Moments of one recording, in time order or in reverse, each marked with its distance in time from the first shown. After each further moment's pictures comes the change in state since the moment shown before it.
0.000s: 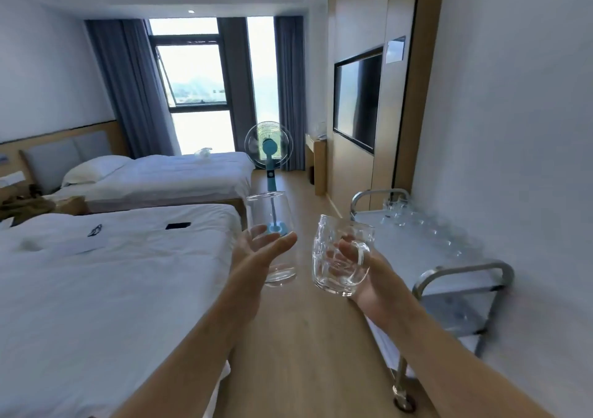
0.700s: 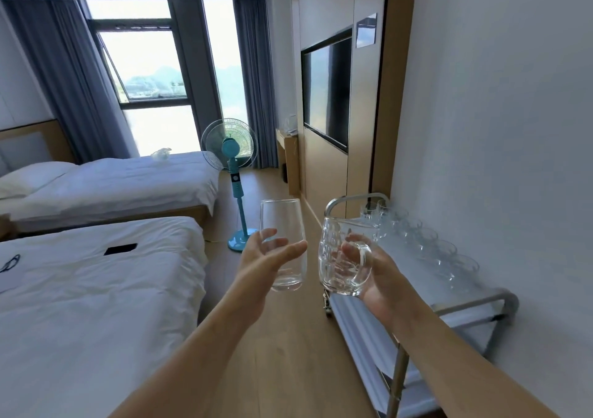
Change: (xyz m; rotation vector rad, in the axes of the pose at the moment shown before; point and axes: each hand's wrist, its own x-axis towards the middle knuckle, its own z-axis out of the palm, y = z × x) left_hand 0.234 -0.060 0.130 0.062 -0.162 -0.054; right_hand 0.173 -0.052 -0.173 -0.070 0.162 -0.038
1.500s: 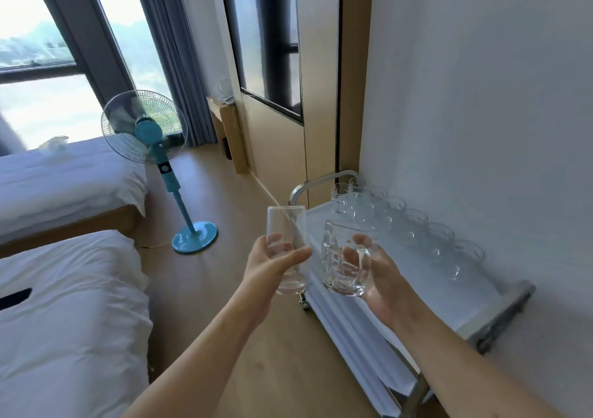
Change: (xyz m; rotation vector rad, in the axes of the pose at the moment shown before) left_hand 0.276 -0.088 0.030 0.021 -0.223 -0.212; right_hand 0.205 0.064 -0.116 -0.025 0.394 -0.006
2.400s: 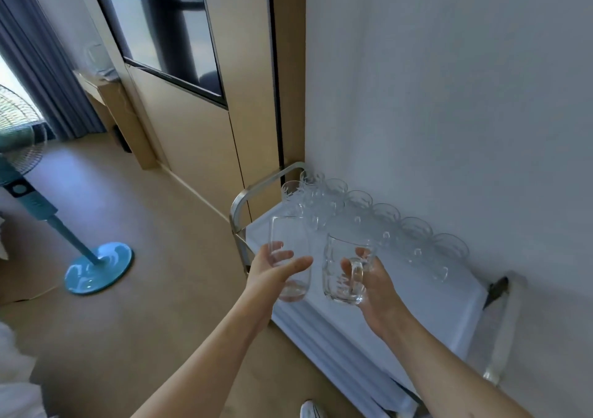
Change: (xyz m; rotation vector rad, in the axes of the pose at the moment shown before) left_hand 0.243 -0.047 0.041 0.011 -0.345 -0.194; right_hand 0.166 0.054 -0.075 -0.061 0.587 0.058
